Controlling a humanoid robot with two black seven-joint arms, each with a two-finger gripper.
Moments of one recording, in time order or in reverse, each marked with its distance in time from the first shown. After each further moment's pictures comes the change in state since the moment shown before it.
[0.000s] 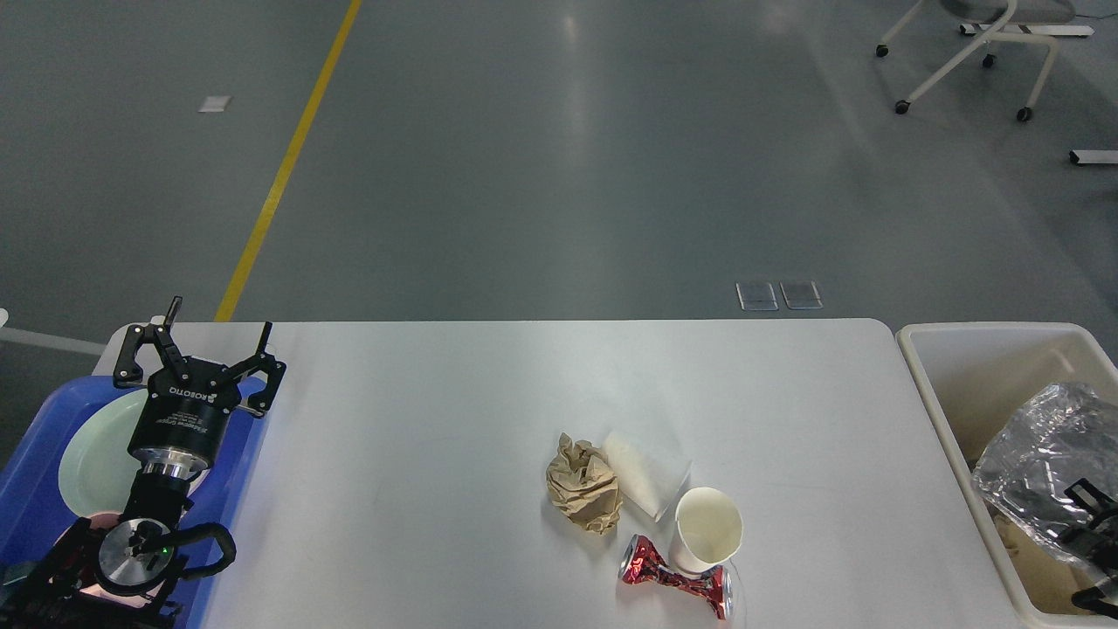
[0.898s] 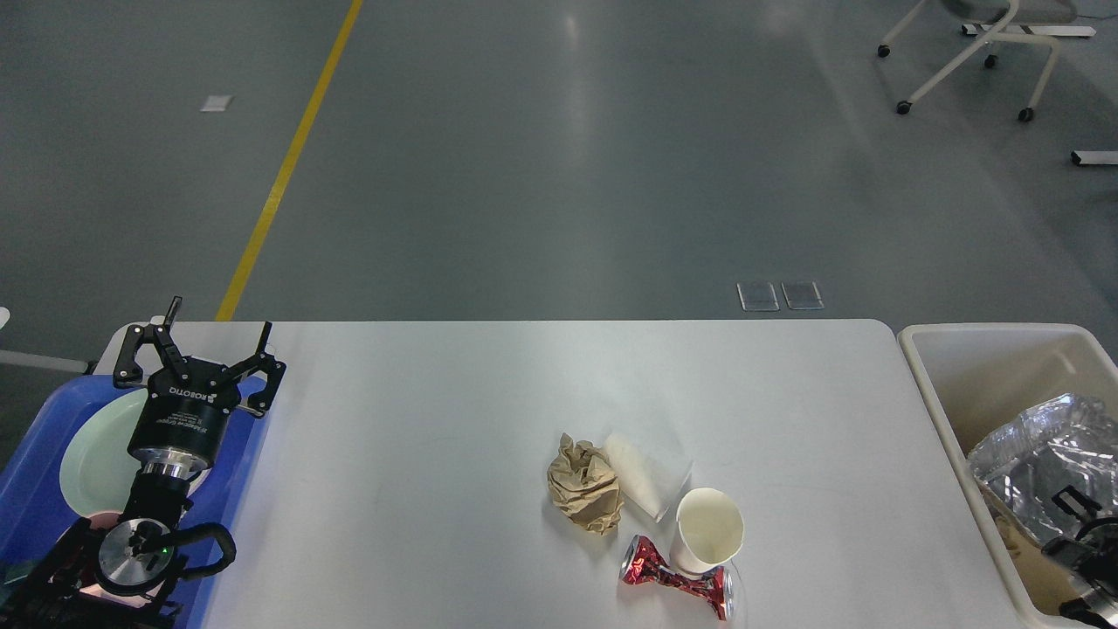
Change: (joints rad) left arm 0.000 0.000 0.000 0.000 0.000 0.000 0.000; right arm -0.019 0.021 -0.006 -0.001 0.001 -0.057 0.003
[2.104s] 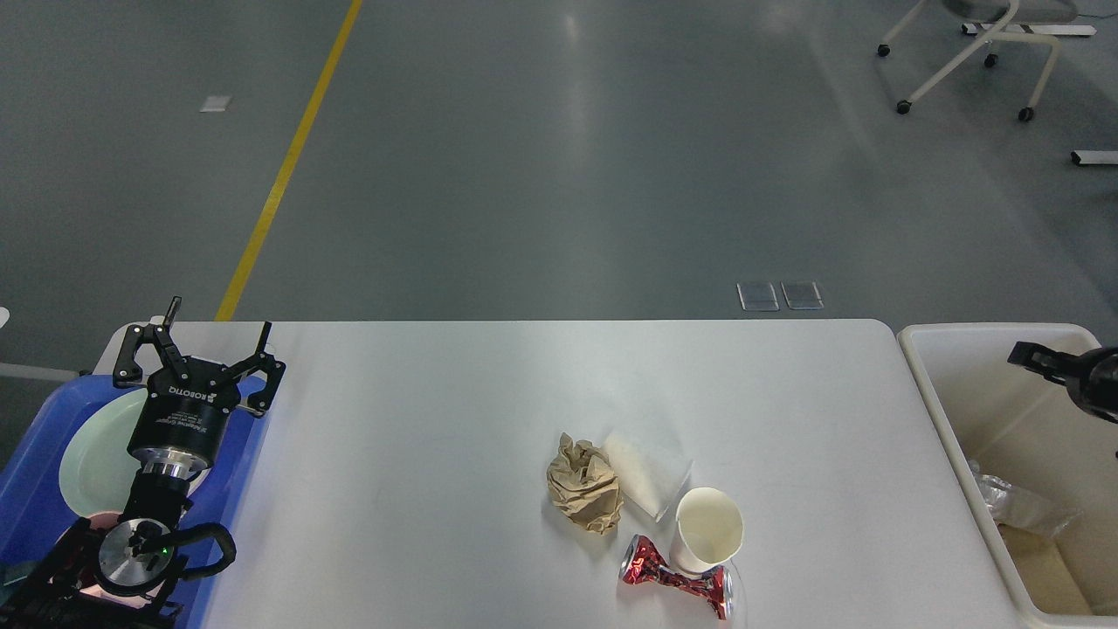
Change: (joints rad) left arm 0.000 0.000 0.000 0.000 0.000 0.000 0.000; right arm 0.752 -0.205 -0.218 0.535 -0.448 0.337 -0.042
